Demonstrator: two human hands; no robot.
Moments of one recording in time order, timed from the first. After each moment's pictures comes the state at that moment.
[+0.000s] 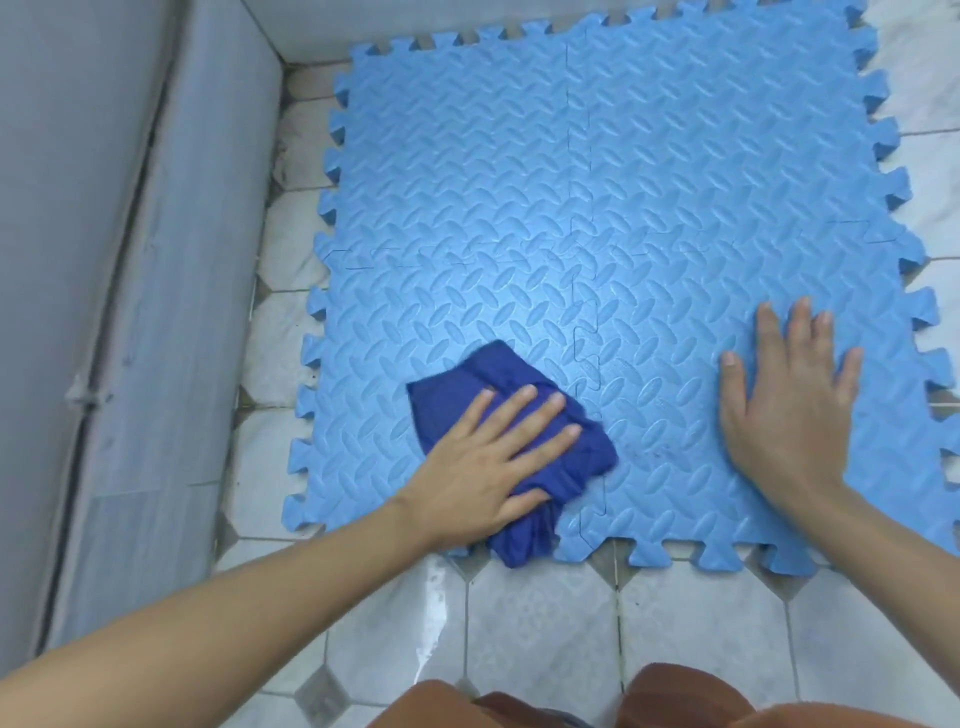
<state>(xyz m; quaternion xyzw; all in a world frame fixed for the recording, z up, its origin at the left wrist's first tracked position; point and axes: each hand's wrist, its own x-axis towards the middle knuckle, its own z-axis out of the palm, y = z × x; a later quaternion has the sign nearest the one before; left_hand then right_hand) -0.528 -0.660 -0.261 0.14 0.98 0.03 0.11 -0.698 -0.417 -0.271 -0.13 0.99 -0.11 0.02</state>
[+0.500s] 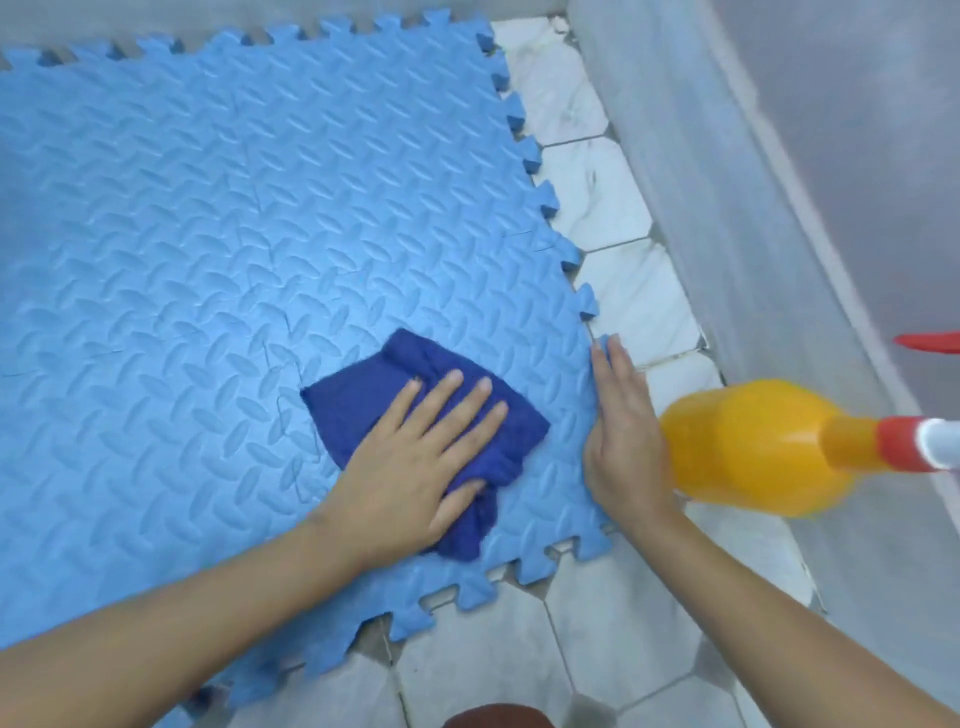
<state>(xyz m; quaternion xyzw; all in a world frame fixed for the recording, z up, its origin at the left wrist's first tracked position) -0.652 -0.538 -0.268 0.25 0.96 0.08 0.05 -0.704 -0.305 -0.270 -0.07 0.97 -0.23 0.04</state>
